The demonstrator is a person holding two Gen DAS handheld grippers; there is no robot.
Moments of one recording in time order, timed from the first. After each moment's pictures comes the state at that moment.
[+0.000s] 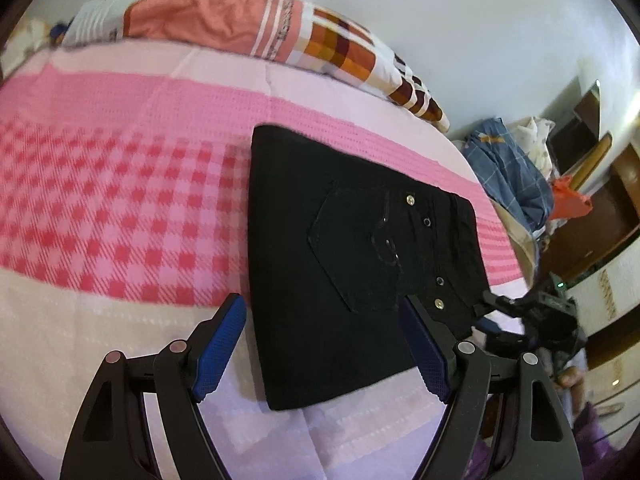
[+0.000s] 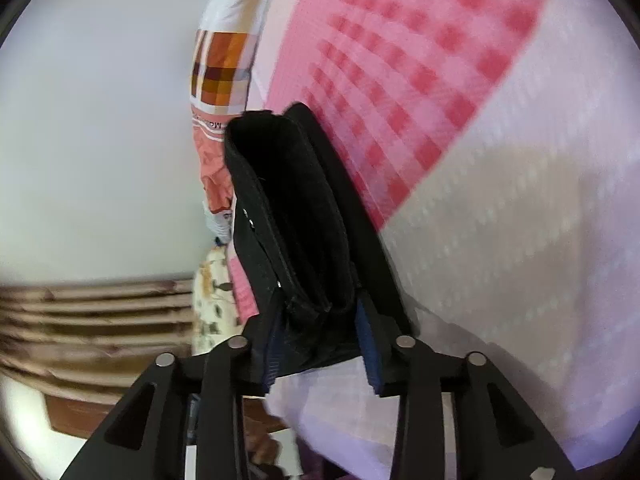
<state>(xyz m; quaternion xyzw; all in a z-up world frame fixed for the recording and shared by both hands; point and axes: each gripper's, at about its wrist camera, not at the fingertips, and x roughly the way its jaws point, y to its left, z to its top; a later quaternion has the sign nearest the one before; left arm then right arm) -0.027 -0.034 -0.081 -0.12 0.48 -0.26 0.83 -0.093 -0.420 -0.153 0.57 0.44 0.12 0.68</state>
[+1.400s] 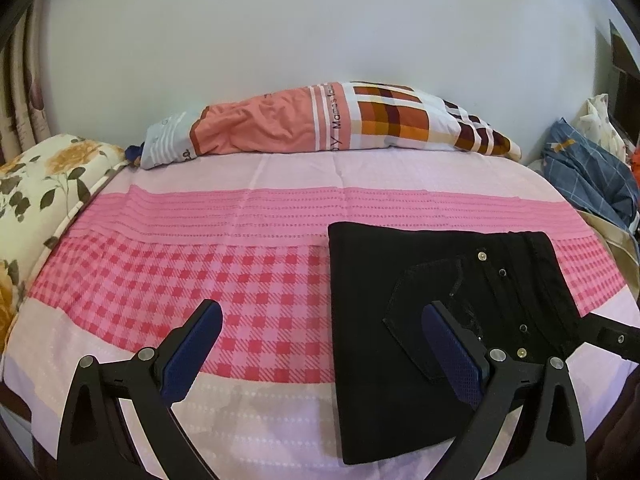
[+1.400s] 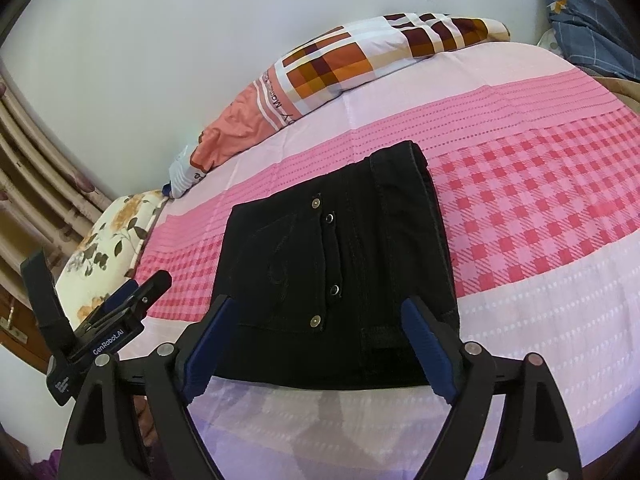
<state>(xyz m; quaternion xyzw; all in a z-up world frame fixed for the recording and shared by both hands) -0.042 -0.052 -0.050 0.03 0.34 -0.09 0.93 -0.087 -0.318 -0.058 0.26 0.41 0.08 0.87</state>
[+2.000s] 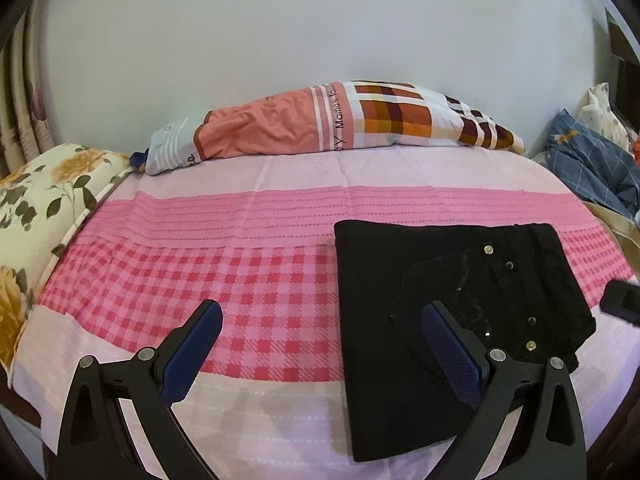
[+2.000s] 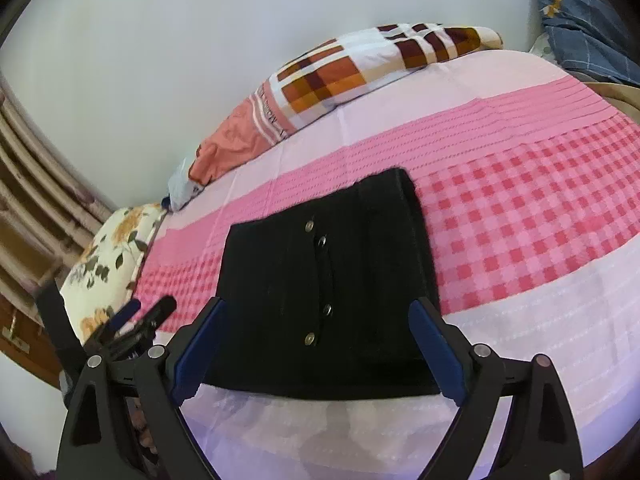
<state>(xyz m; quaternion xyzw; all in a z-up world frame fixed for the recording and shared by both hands) -0.043 -0.051 -0.050 0.05 0.34 -0.08 0.93 -0.085 -0.334 -0.043 0.27 0.40 0.07 0.88</state>
